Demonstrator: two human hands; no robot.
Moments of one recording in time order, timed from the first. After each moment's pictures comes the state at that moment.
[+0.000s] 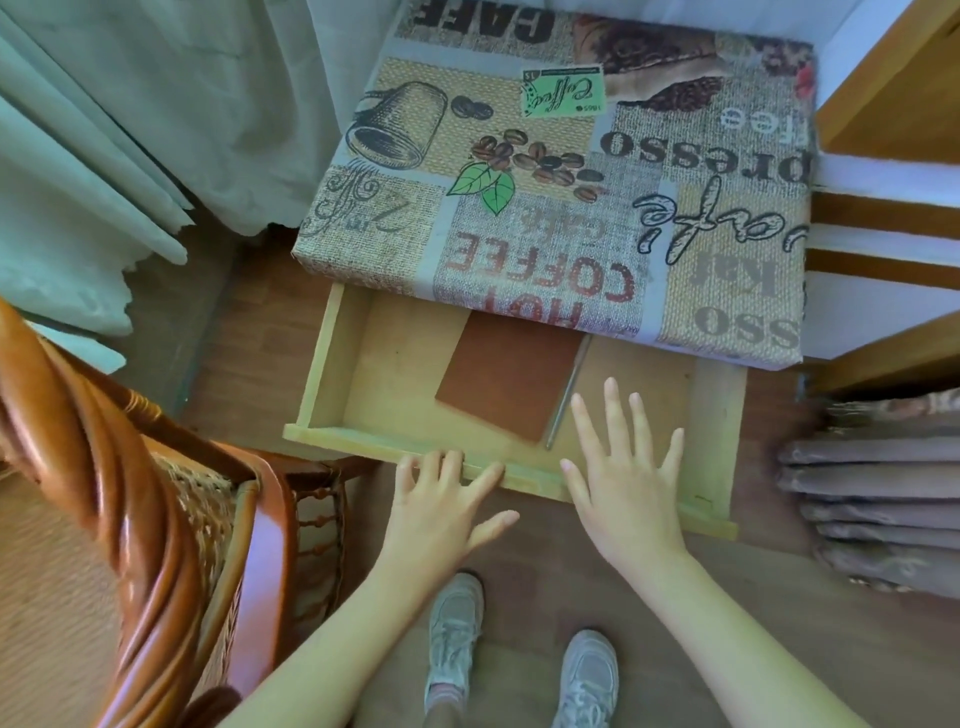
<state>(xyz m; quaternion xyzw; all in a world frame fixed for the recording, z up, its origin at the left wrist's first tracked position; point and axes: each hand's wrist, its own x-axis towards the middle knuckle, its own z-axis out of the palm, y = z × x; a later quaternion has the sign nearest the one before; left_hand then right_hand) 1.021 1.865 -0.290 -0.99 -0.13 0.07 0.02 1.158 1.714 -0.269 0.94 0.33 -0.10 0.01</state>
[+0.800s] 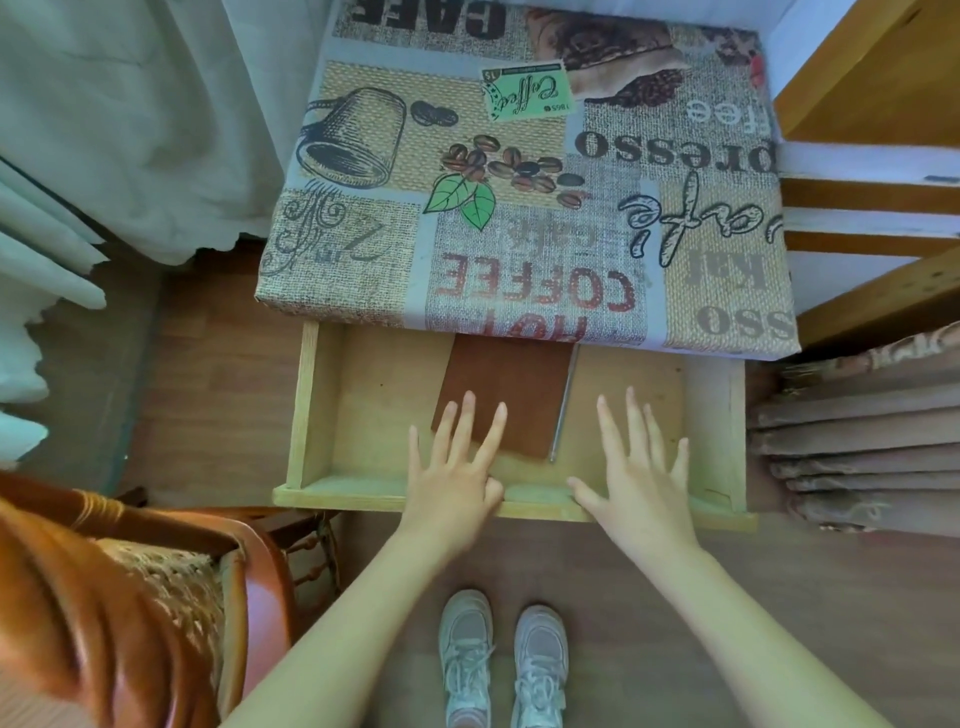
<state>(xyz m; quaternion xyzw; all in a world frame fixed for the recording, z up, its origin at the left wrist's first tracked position) 1.074 1.914 -0.296 -0.96 -0.13 0.23 -0.13 1.161 1.734 -0.283 0.96 0.22 -0.17 0.00</state>
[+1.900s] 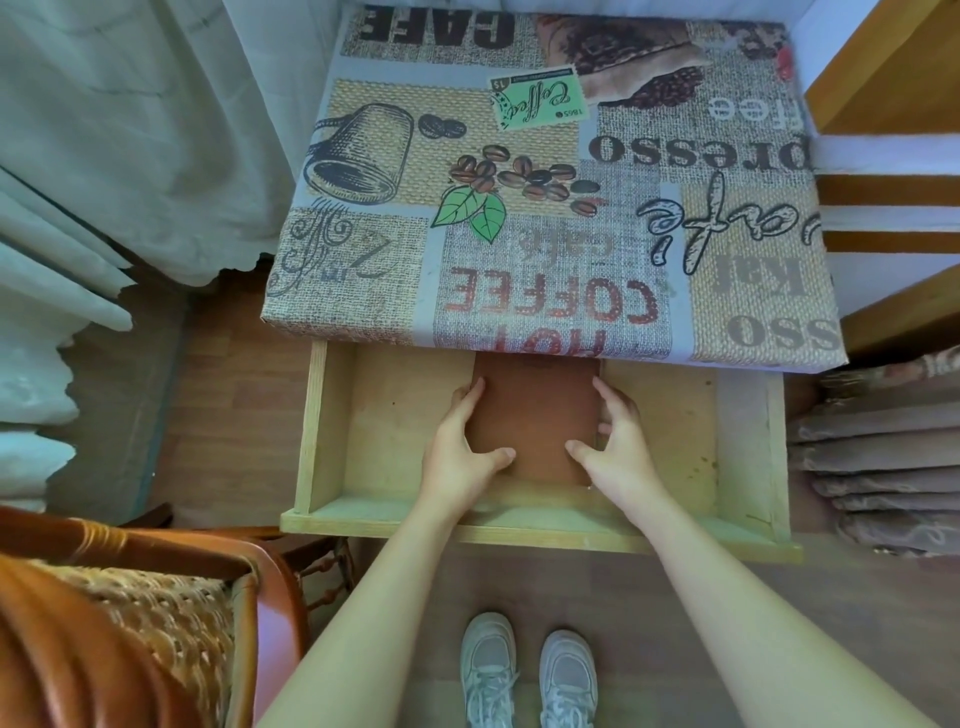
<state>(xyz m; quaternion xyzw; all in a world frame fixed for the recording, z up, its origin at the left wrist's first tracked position) 1.114 1.939 -0.324 -0.73 -0.33 0.03 -0.60 1.204 1.781 -0.331 0.84 0.00 -0.28 -0.46</state>
